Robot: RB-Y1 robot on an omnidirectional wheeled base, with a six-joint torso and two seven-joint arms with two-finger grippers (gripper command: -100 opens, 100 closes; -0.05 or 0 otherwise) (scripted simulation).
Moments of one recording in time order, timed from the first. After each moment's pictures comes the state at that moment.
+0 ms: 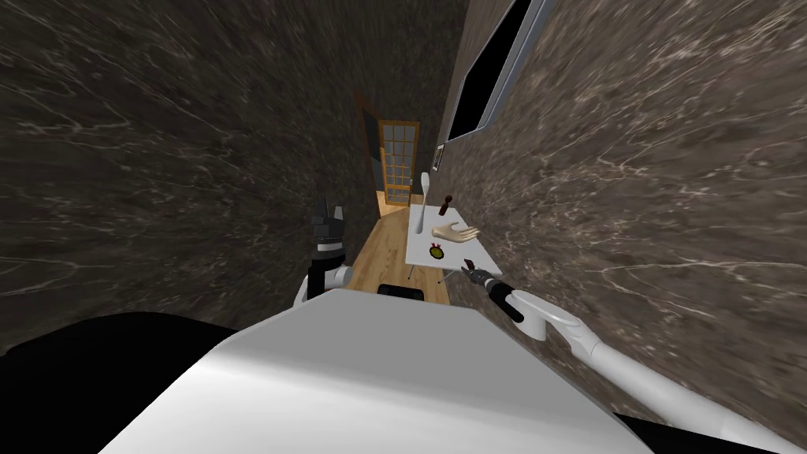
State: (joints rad) left arm 0.48 -0.03 0.05 -2.33 -0.03 -0.49 -0.08; right arm 0.32 -1.30 0.52 -1.78 0.51 0.27 -0.12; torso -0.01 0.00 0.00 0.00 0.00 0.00
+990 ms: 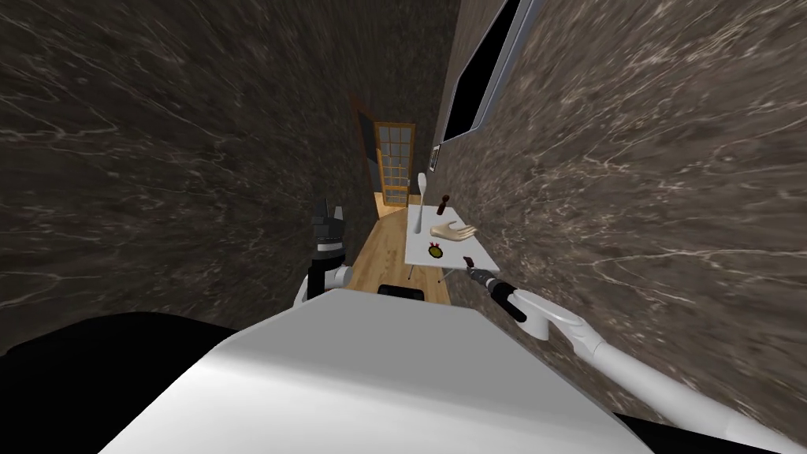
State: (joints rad) left arm 0.49 -0.03 0.05 -2.33 -0.03 -0.49 -0.08; right arm 0.32 -1.30 0.51 -1.76 0.51 0.24 -0.11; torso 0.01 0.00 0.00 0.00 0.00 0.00
